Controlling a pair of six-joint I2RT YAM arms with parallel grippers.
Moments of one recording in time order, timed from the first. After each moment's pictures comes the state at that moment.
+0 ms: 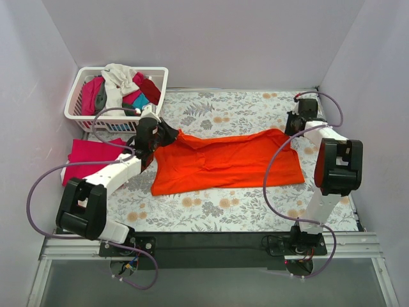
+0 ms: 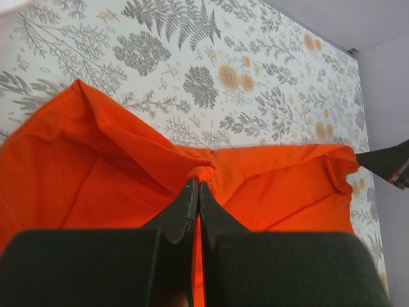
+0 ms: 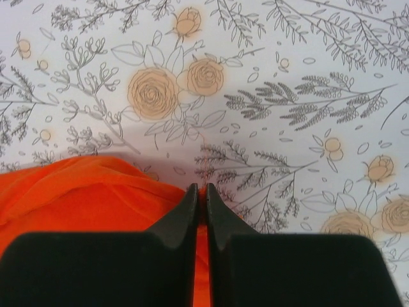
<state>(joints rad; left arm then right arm) -0.35 1.45 0.85 0.22 0.01 -0.69 -0.05 1.86 1.26 -0.24 -0.05 0.11</state>
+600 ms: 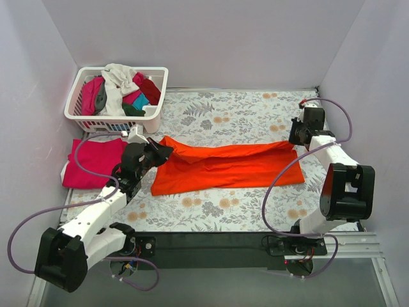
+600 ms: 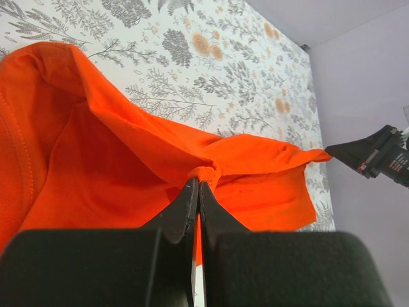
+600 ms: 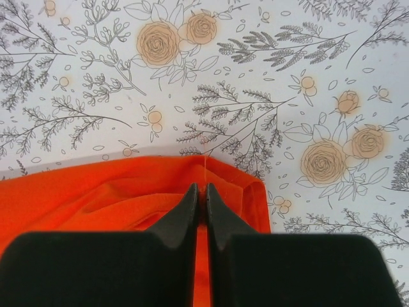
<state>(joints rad) -0.38 1.02 0.53 0.18 0.02 -0.81 -0.05 1.56 1.02 -0.25 -0.04 0.10</state>
